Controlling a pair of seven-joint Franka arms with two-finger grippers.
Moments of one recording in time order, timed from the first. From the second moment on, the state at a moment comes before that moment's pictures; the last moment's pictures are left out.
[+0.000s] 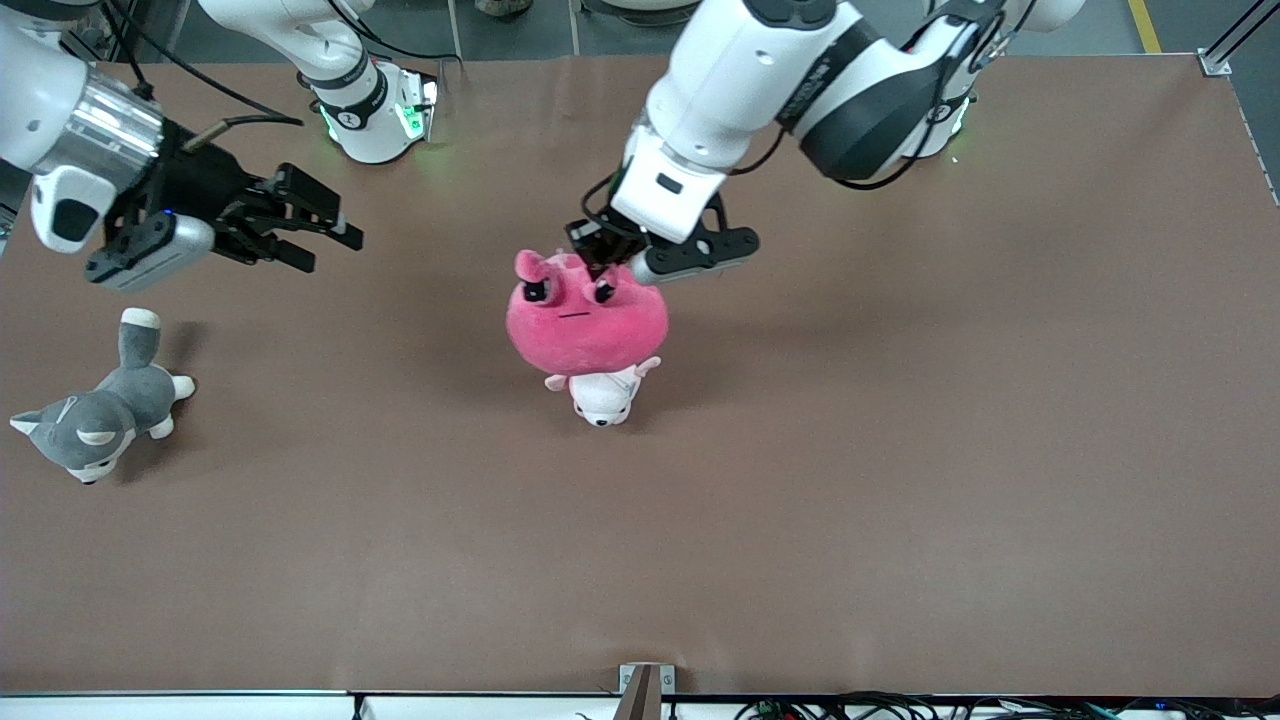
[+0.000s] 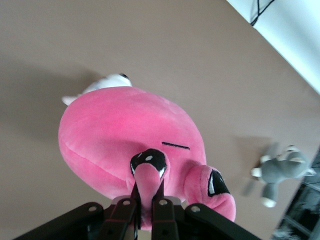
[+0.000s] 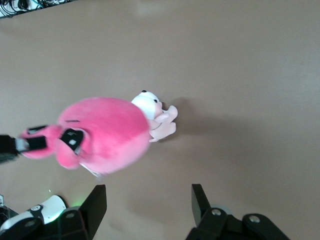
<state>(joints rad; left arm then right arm) -0.56 0.45 -0.33 -1.23 -0.12 2.09 -1.26 0.20 -0.03 0.01 -1.65 0.49 1.72 0.10</state>
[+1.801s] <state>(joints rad) -0.67 0.52 -0.33 -1.19 -0.12 2.23 -1.39 0.32 0.03 0.00 -1.66 0.49 1.69 0.20</state>
